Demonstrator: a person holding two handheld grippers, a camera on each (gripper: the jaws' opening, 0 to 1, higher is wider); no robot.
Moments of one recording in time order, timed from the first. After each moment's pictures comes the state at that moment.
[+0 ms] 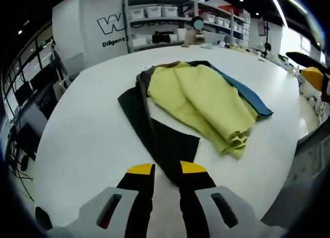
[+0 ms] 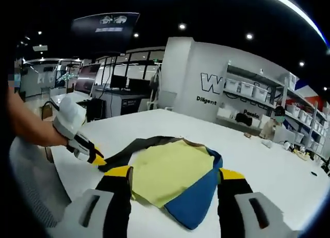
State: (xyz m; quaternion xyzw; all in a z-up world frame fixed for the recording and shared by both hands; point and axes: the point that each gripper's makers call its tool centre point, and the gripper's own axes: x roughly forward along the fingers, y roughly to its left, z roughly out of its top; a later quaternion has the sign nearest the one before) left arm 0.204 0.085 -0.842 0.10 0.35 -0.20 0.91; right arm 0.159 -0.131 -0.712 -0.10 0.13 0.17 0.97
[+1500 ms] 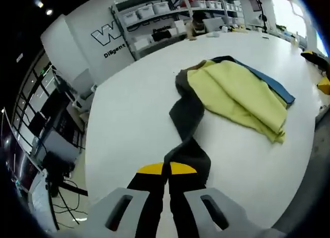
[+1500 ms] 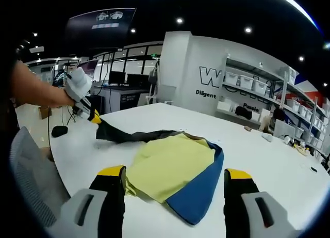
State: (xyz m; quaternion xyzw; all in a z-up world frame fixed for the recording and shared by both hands) left arm 0.281 0.199 -0.768 0.24 0.33 -0.16 0.90; right arm 0.158 -0.129 -0.719 -0.11 0.14 0.18 0.97
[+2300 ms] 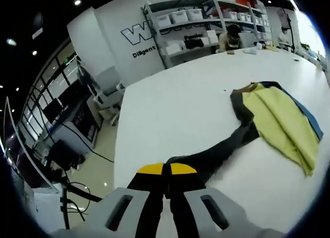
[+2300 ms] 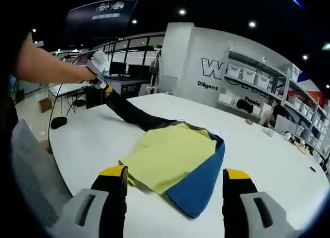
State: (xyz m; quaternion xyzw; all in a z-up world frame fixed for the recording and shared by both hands) left arm 0.383 0.274 -0.728 0.19 0.30 -0.06 0.93; right arm 0.159 -0.132 -0.738 -0.13 0.18 0.18 0.96
